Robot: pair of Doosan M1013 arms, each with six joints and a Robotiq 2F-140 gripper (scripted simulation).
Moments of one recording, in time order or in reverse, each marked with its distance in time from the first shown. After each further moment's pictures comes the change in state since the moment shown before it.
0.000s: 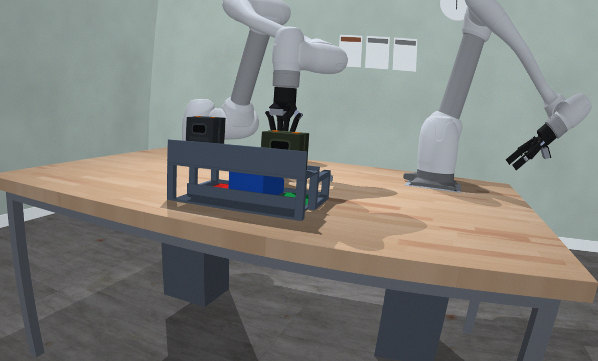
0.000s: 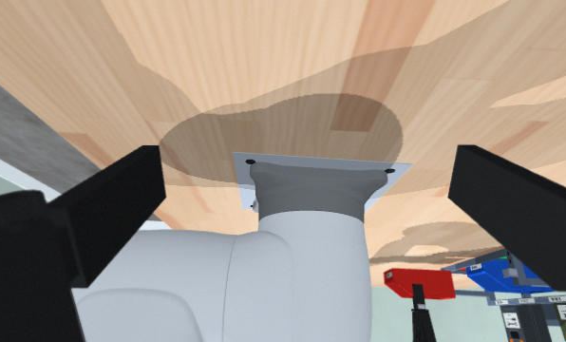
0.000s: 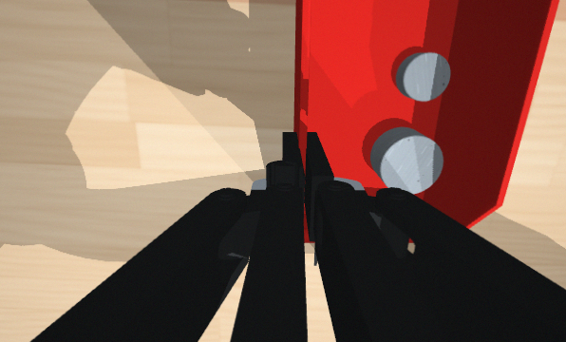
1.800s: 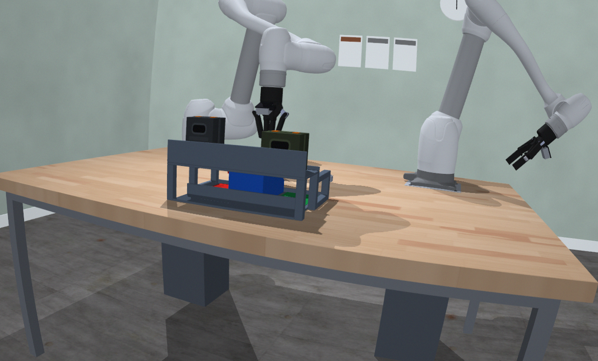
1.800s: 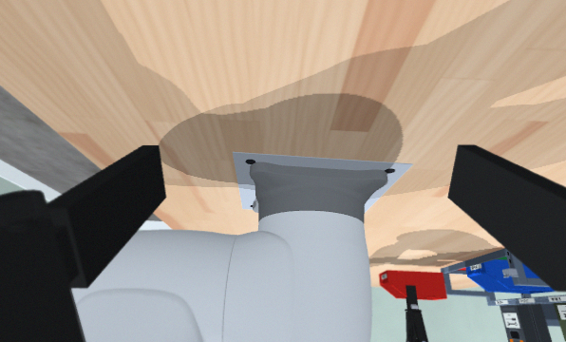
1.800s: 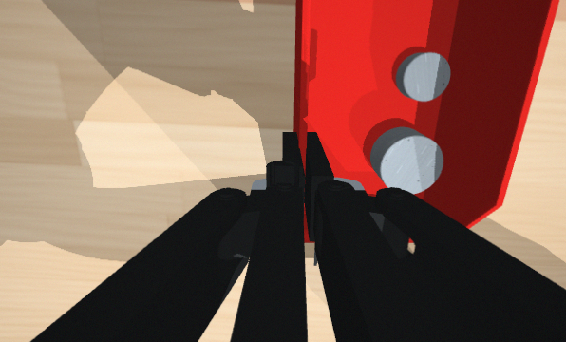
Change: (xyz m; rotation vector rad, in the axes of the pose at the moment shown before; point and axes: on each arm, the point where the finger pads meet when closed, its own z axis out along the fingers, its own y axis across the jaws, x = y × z) left arm 0.000 0.000 0.000 0.000 0.000 0.000; right arm -0.002 0.049 0.001 0.000 0.000 0.000
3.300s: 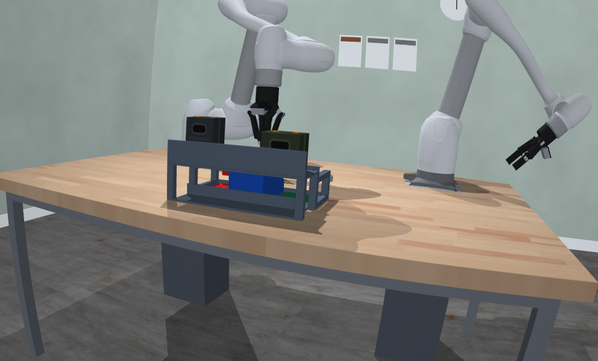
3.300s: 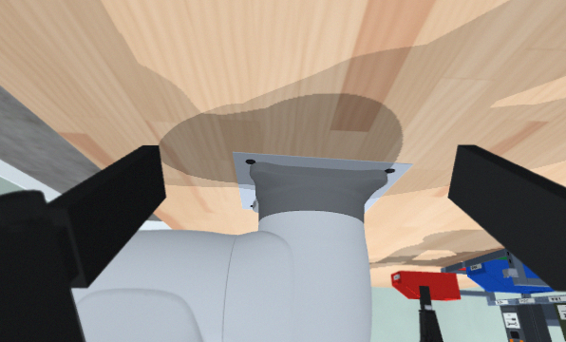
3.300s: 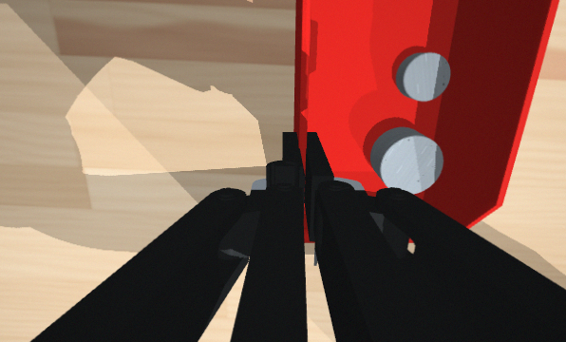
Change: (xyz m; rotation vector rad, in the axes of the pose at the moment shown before) left arm 0.000 0.000 0.000 0.000 0.000 0.000; right arm 0.040 0.000 0.000 0.000 0.000 0.000
